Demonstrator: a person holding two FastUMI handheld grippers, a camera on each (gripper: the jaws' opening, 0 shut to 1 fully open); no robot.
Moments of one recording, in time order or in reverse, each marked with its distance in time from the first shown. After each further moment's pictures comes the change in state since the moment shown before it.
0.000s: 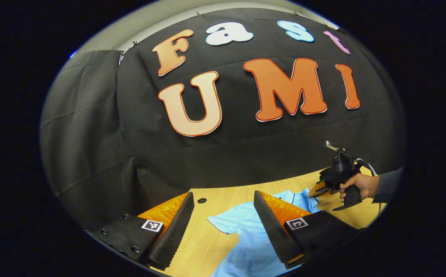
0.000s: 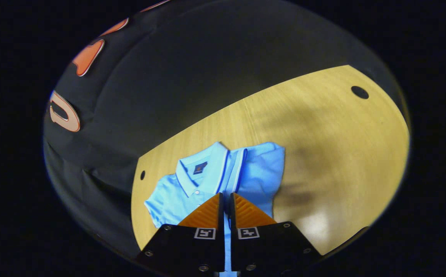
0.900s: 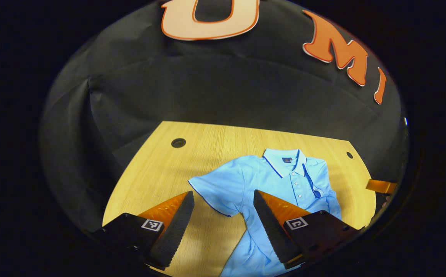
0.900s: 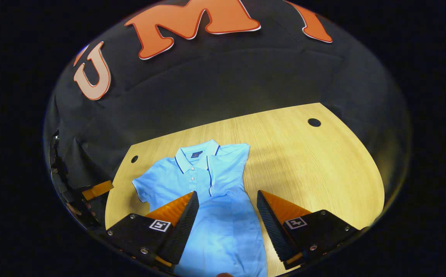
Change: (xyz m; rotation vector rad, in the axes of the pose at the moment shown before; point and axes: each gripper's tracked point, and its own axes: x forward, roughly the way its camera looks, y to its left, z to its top) left arm 0.187 0.038 -0.191 -0.230 0.595 -0.242; right arm -0.157 -0.010 -0.063 -0.211 -0.239 -0.247
